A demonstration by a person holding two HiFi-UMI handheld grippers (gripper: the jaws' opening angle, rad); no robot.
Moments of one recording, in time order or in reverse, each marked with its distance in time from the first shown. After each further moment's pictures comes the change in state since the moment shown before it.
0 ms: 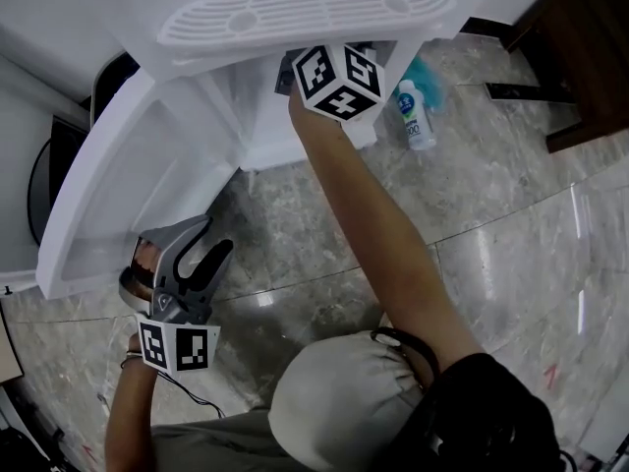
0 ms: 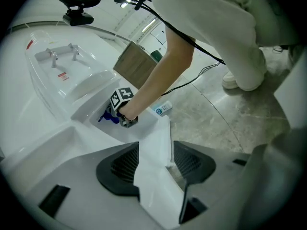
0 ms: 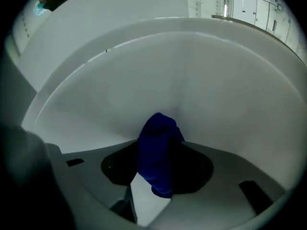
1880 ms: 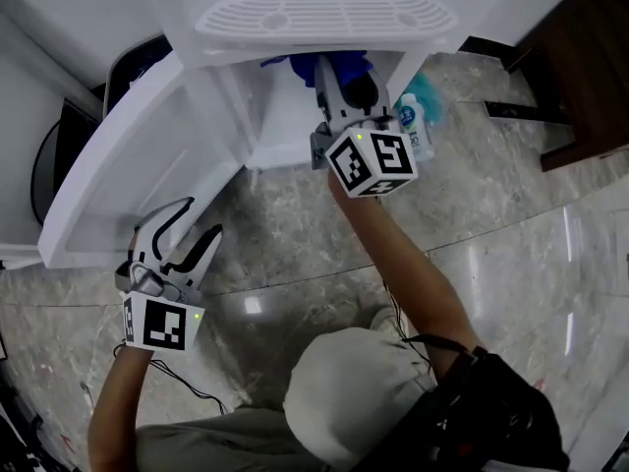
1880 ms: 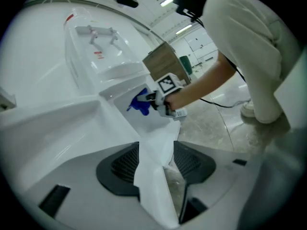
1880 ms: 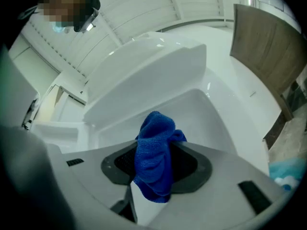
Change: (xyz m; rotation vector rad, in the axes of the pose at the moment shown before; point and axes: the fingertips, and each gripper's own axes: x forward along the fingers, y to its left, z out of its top) left arm -0.019 0.033 -0.010 -0.359 -0.029 0.095; right arm -0.102 0.041 0.003 -0.100 0.151 0.304
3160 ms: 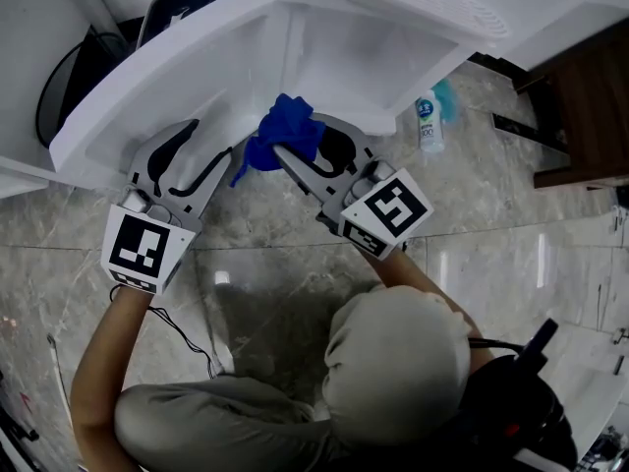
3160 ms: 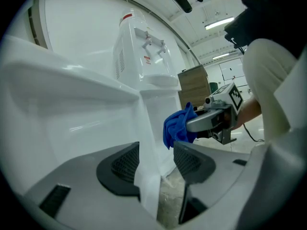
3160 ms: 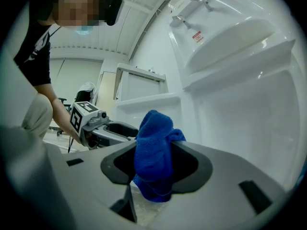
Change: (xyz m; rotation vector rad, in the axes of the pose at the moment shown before) left arm -0.032 0.045 -0.011 -0.407 -0.124 0.130; right arm -0.111 0.196 -0.052 -0.099 0.462 0.627
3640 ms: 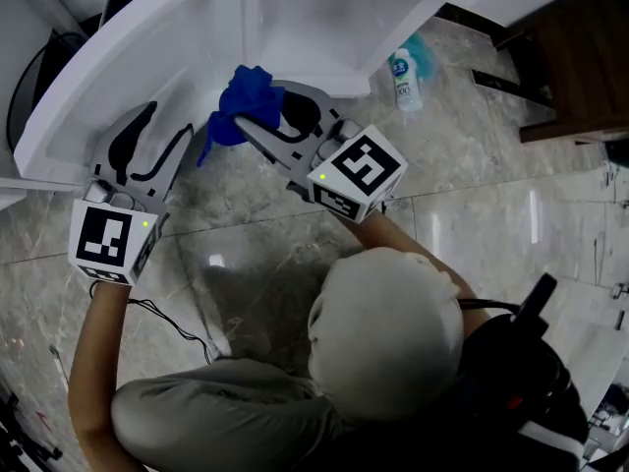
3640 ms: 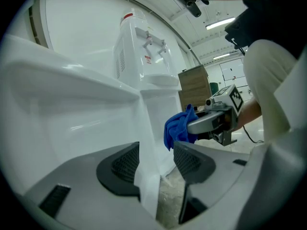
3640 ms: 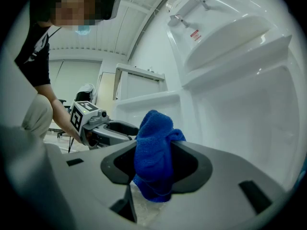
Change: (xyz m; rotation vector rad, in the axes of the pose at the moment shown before) left arm -0.001 0.007 0.001 -0.010 0.010 0.010; right arm 0.006 -0.002 -0.003 0.020 0.003 0.012
